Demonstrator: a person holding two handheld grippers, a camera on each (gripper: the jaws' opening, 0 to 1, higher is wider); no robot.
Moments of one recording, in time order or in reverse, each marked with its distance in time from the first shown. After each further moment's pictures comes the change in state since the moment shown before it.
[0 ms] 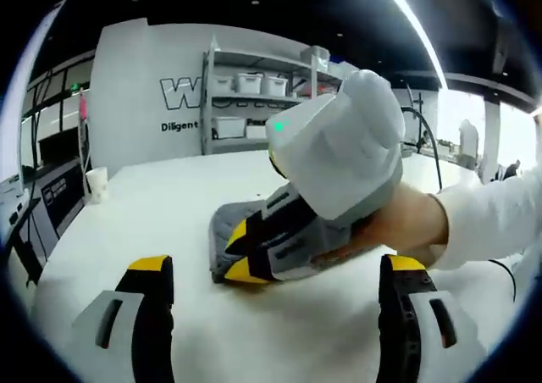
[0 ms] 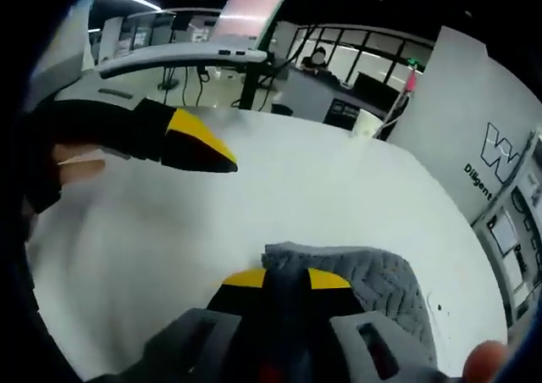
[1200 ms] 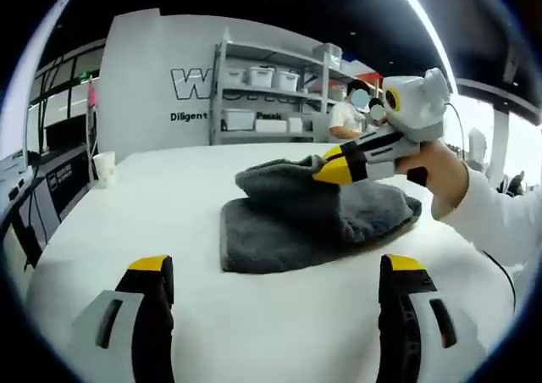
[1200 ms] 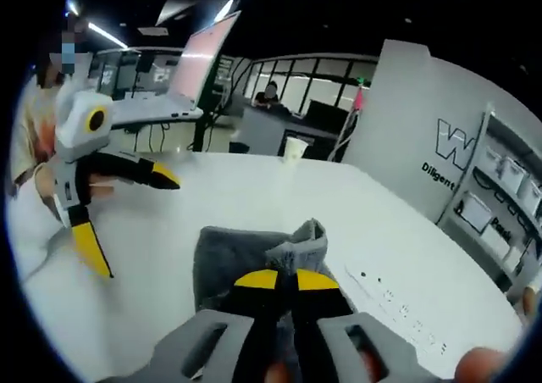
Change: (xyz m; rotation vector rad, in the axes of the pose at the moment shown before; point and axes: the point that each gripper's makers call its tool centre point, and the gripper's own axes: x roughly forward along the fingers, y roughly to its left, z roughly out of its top) left arm 0.006 0.018 -0.011 -0.051 0.027 0.027; right arm -0.109 -0.081 -0.035 0.155 -0.195 -0.176
